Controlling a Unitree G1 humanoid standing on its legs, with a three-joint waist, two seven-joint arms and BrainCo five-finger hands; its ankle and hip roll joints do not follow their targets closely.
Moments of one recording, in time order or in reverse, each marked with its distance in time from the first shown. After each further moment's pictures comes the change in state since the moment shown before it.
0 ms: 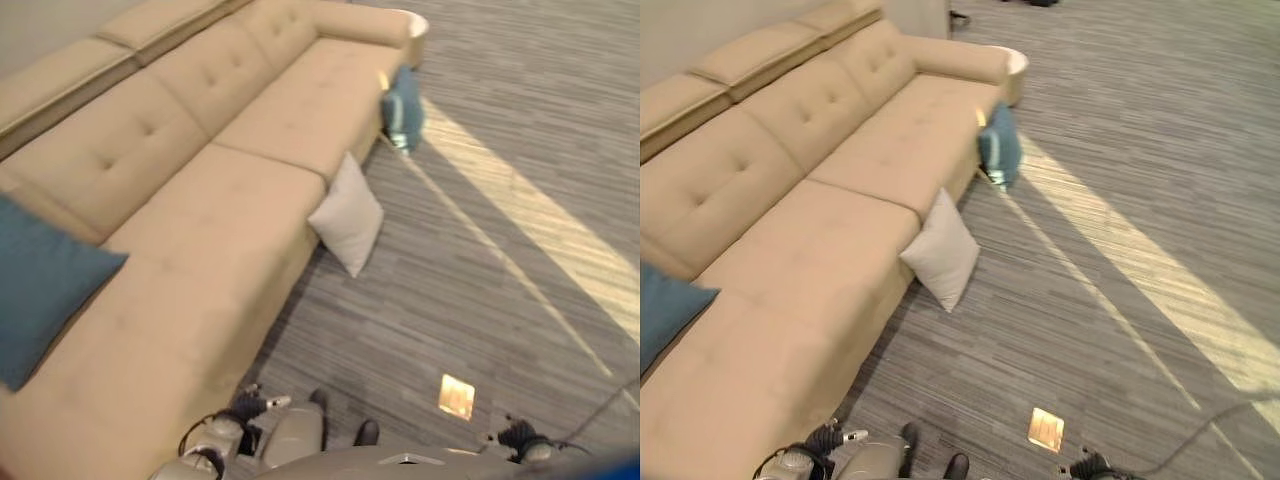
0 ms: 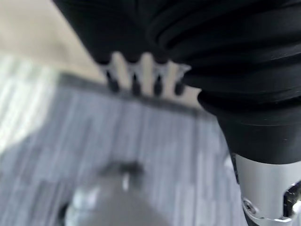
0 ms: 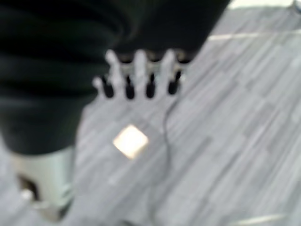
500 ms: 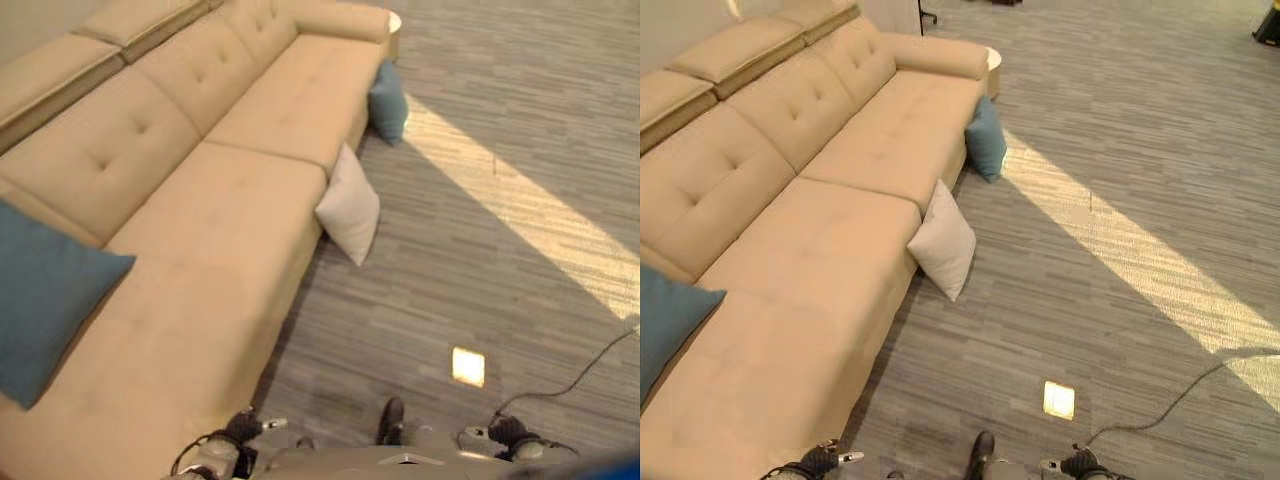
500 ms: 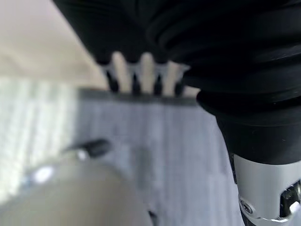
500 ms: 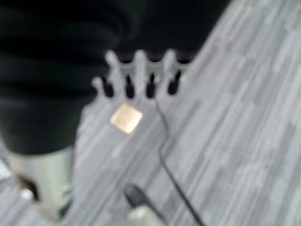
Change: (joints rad) left arm 0.020 -0.037 -0.028 0.030 0.011 -0.002 0.000; right arm 0.084 0.013 0.000 -0.087 -0.016 -0.013 0.018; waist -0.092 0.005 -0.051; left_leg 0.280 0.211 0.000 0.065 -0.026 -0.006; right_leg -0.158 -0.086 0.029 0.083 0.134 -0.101
